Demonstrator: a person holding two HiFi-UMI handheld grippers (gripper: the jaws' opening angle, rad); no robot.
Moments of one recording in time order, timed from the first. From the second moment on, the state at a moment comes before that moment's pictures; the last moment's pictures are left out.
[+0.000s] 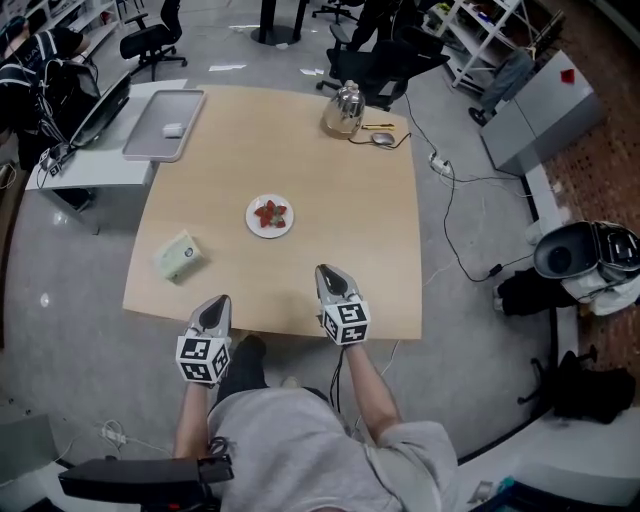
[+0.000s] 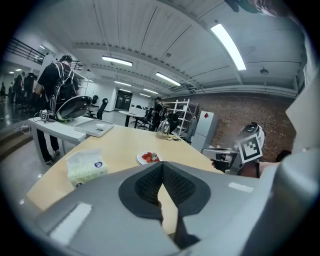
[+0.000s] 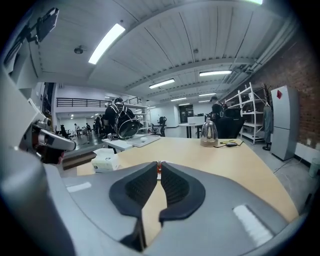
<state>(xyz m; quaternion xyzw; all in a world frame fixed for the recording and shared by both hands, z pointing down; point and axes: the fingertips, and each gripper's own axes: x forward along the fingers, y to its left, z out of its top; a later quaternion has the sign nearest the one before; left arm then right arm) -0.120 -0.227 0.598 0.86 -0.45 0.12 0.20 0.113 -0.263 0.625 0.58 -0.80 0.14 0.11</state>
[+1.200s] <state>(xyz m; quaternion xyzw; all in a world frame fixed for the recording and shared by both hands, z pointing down) -0.047 -0.153 0.575 0.90 -0.39 0.11 0.17 0.185 -0.123 0.584 0.65 -0.75 0.11 0.07</state>
